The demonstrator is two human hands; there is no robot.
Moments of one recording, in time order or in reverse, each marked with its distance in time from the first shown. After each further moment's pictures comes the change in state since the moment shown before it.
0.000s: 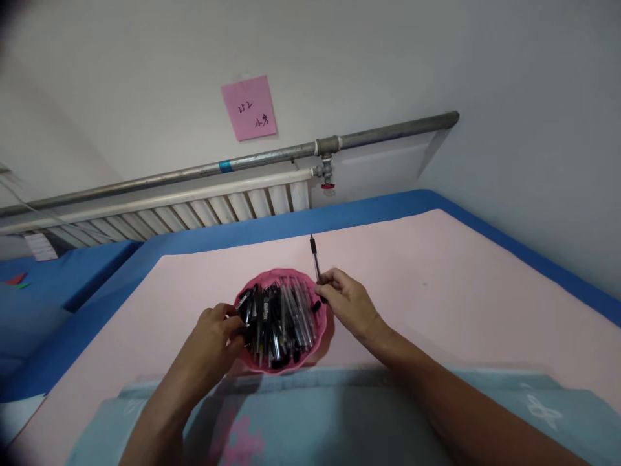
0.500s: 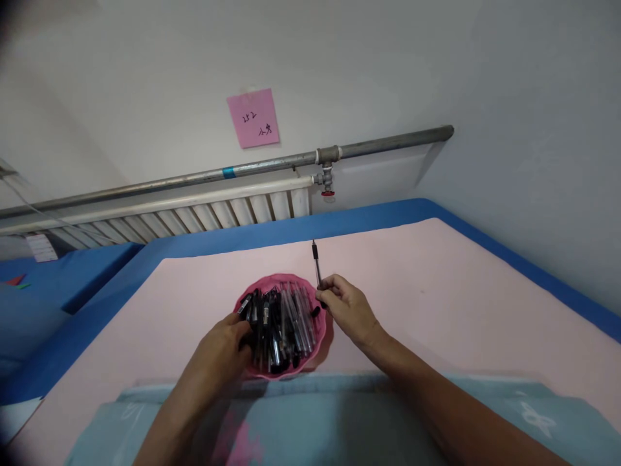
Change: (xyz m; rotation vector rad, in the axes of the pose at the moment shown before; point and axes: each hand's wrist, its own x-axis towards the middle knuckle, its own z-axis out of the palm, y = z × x) left_hand 0.003 0.014 0.006 -0.015 -0.100 -0.050; right_hand -0.001 0.001 0.001 0.046 0.006 0.001
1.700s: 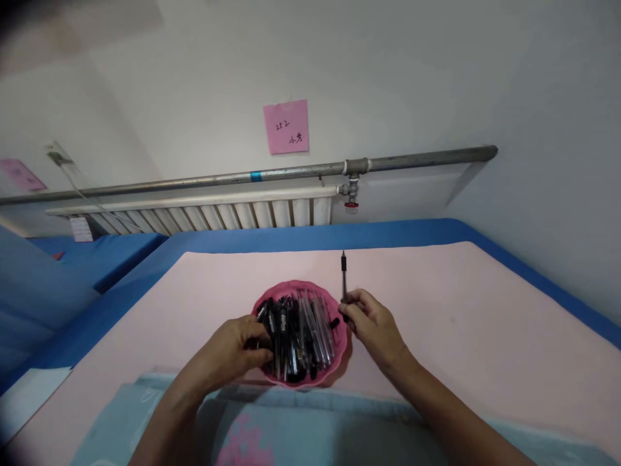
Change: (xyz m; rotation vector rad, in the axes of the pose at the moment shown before) left_hand 0.003 -0.026 -0.003 -0.454 0.017 0.245; right_hand -0.002 -0.003 -0.001 0.100 0.024 0.093
